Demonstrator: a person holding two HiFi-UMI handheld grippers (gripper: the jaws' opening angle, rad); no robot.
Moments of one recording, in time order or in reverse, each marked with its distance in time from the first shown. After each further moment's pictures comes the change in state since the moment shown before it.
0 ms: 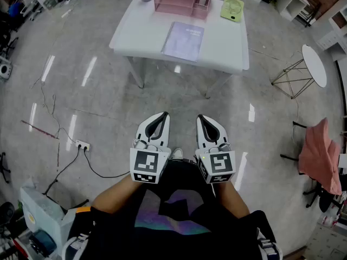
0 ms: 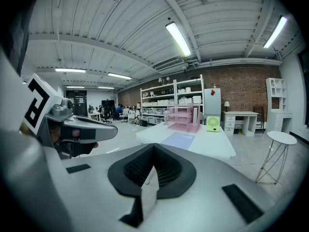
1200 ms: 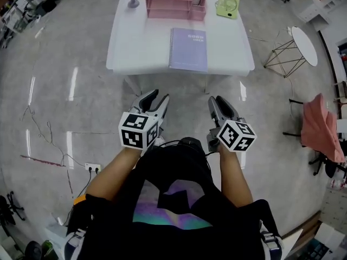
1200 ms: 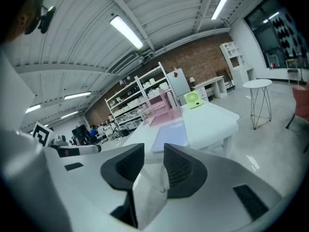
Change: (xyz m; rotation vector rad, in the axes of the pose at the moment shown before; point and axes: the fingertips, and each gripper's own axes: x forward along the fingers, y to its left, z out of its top) left arm 0.121 0.183 0.001 -0.156 0.192 -0.302; right arm 0.155 -0.045 0.012 0.526 0.038 -0.209
